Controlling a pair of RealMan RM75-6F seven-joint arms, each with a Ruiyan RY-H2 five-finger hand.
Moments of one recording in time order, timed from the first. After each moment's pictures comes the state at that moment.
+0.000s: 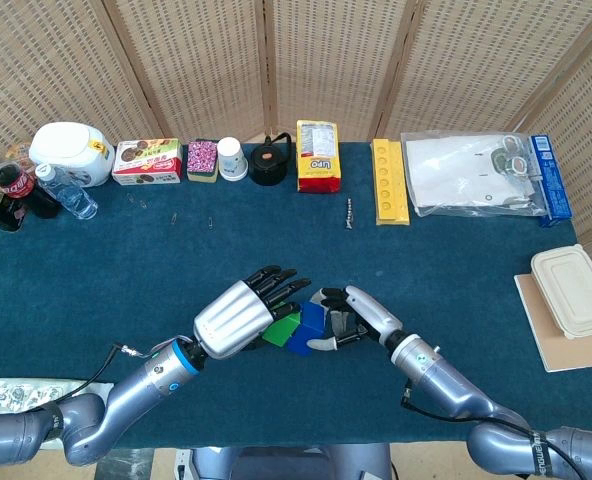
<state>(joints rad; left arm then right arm) -0.74 -1.43 -0.19 -1.84 1.61 1.05 0.41 0.66 -1.25 0.30 -1.93 -1.08 0.68 0.43</state>
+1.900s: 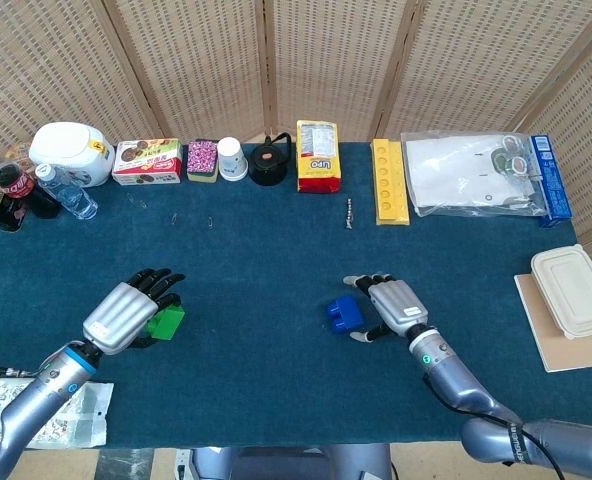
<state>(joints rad) -0.54 -1.17 0.01 -1.71 1.61 1.10 0.21 0.70 -1.37 0.09 -1.67 -1.10 0.92 -0.18</state>
